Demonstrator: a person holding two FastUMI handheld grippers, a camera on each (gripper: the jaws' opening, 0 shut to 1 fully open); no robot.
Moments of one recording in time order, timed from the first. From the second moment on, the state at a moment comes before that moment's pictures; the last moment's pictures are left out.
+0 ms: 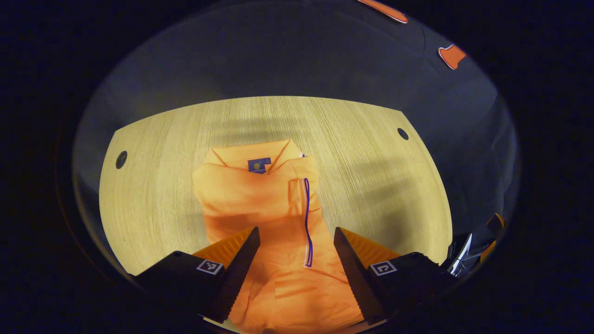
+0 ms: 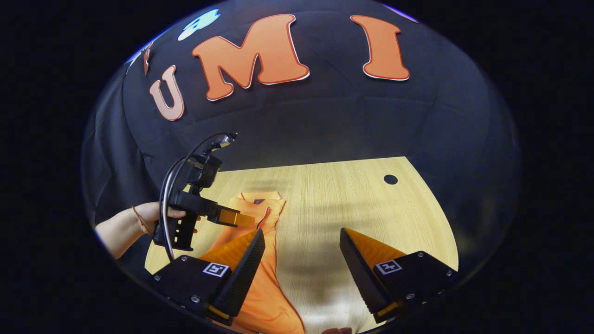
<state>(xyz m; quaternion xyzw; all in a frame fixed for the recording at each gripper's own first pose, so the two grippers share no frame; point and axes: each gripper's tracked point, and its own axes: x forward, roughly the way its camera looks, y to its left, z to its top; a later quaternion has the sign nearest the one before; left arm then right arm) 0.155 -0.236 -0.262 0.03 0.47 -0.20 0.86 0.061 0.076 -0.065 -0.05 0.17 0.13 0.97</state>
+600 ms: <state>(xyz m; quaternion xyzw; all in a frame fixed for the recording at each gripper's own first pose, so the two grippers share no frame) 0.072 -0.117 -0.252 0.01 0.46 -0.15 0.88 0.047 0.124 -0.121 -0.10 0.24 0.16 0.95</state>
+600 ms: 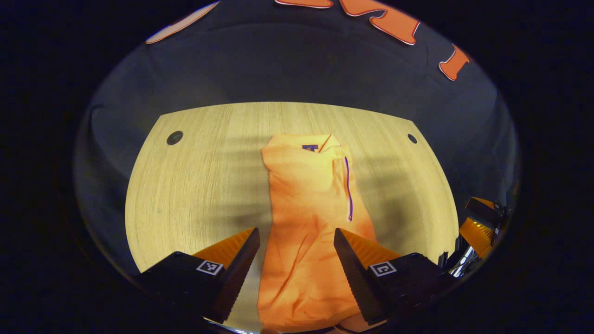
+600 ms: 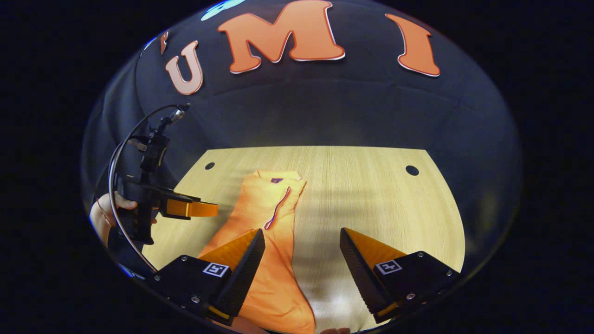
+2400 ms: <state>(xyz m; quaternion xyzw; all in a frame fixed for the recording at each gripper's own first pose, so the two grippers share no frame) -0.192 -0.054 -0.424 0.04 0.63 -0.03 0.77 -0.109 0.070 -0.370 -0.21 0.54 0.08 0.81</state>
